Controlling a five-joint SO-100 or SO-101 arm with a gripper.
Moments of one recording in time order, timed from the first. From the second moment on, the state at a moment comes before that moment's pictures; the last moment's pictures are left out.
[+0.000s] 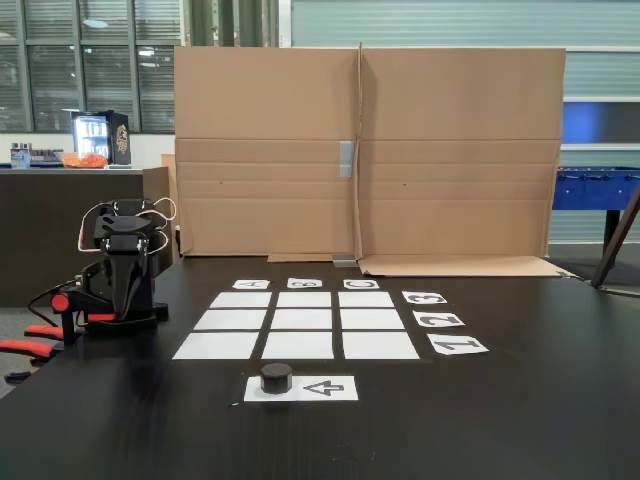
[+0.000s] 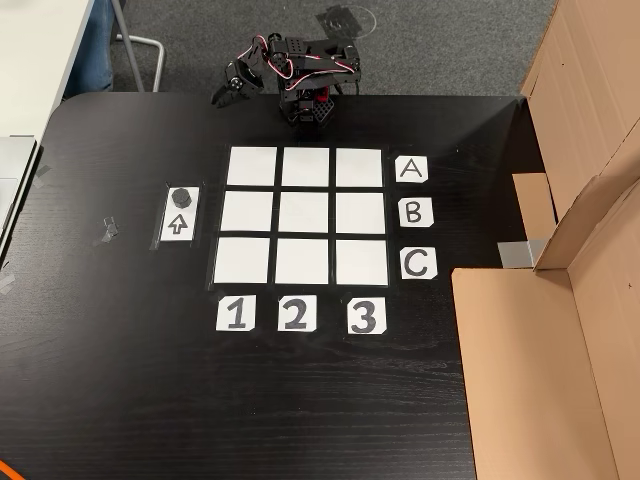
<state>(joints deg) 73.7 183.1 172.4 50.6 -8.7</state>
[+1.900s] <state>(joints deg) 62.3 82.3 74.2 78.3 -7.5</state>
